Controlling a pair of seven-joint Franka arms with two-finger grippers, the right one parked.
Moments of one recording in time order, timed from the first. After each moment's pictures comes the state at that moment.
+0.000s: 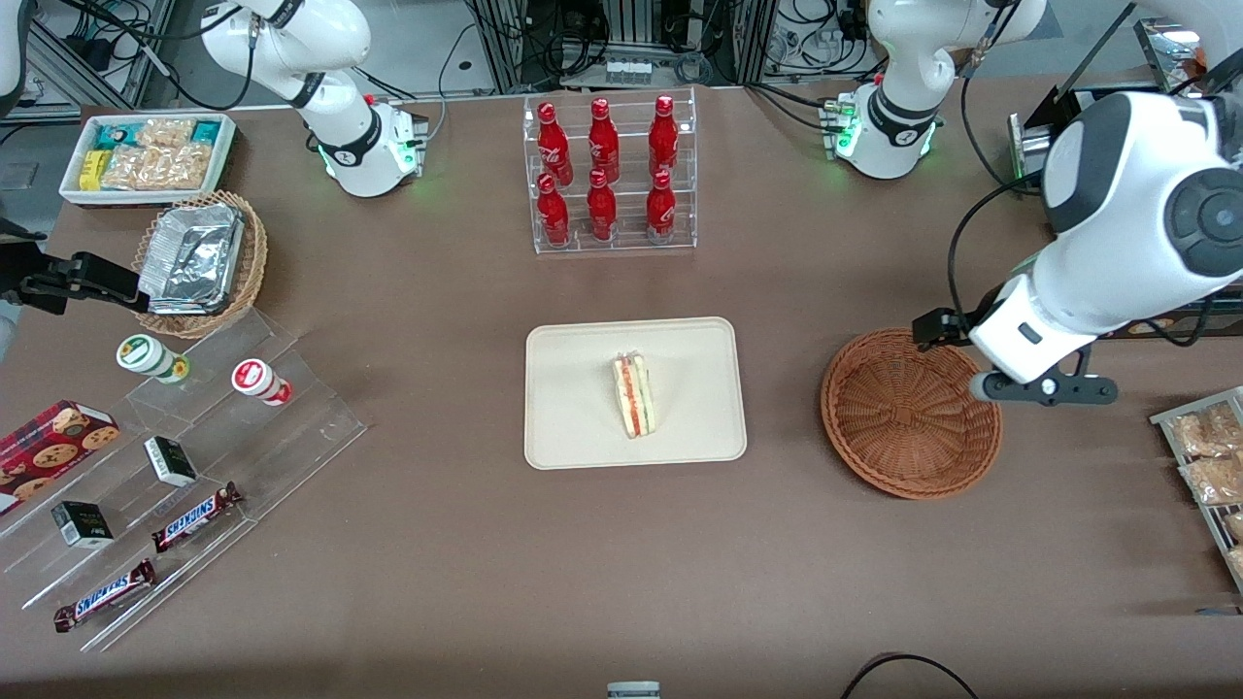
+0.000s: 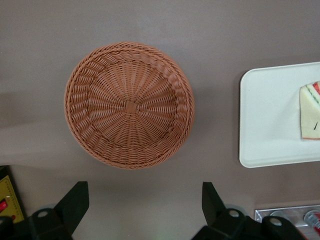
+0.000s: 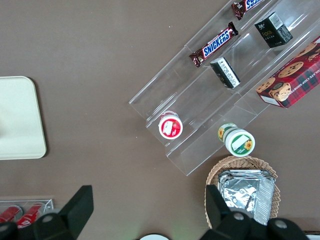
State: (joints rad) arm -0.03 0.17 -0.17 -1.60 0.00 1.63 -0.12
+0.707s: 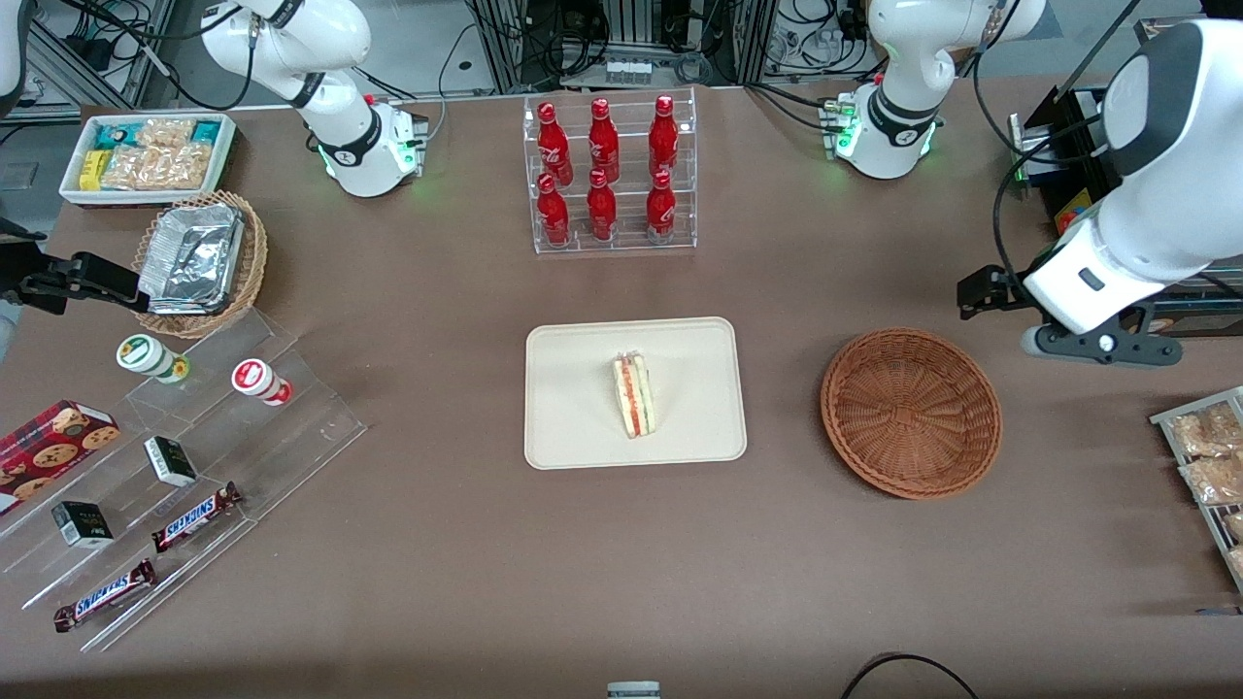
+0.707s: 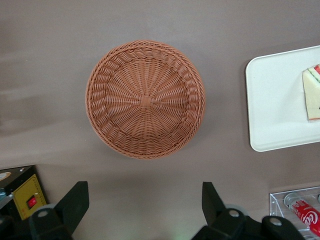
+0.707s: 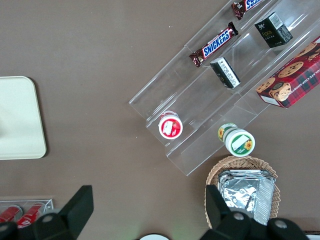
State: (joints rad) arm 0.01 0.07 -0.15 -1.62 0.00 1.58 0.01
